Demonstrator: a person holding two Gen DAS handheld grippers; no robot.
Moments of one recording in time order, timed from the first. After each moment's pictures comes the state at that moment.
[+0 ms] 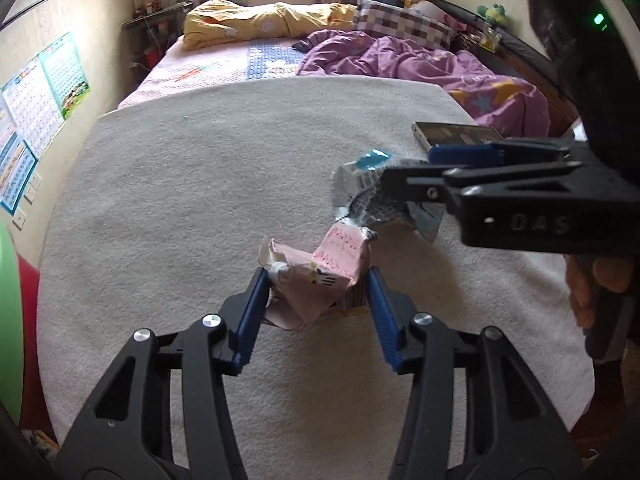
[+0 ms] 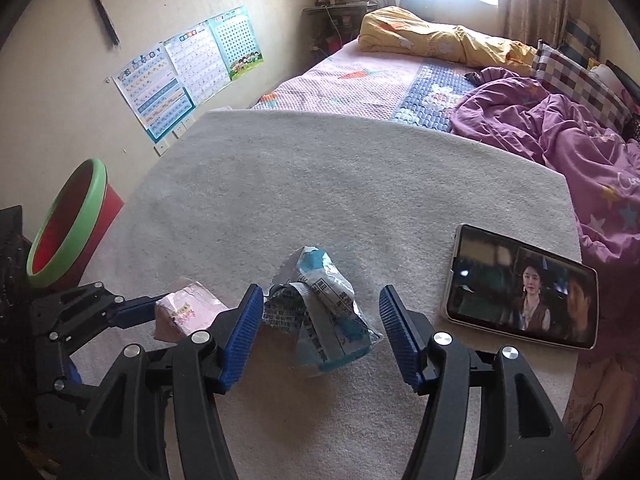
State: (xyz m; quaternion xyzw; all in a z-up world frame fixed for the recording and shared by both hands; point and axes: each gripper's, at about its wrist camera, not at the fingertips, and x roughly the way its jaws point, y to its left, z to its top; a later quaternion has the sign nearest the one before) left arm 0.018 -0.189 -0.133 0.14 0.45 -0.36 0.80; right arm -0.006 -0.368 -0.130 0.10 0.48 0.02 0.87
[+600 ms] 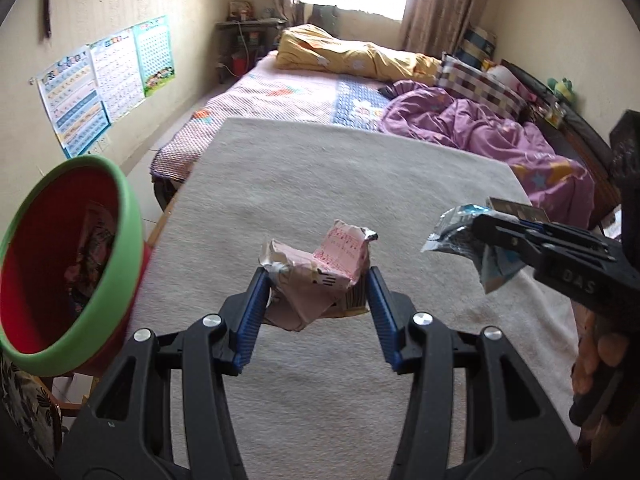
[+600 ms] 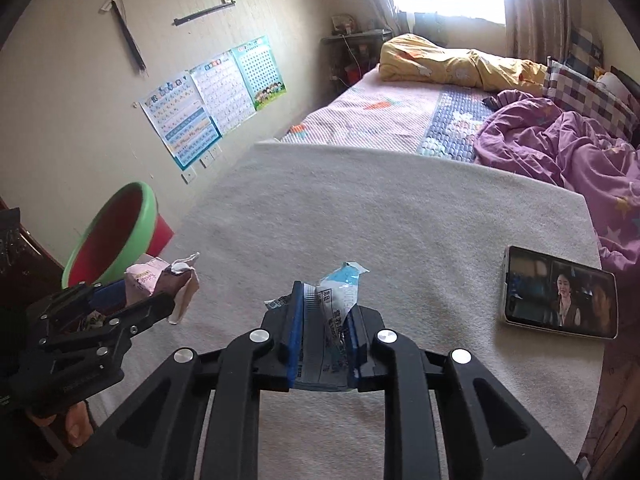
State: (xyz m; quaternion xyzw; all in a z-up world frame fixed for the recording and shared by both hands) left arm 0.030 -0.107 -0.081 0.06 0.42 -0.24 0.87; right arm -0.020 -0.308 -0.078 0.12 0.41 0.04 0.90
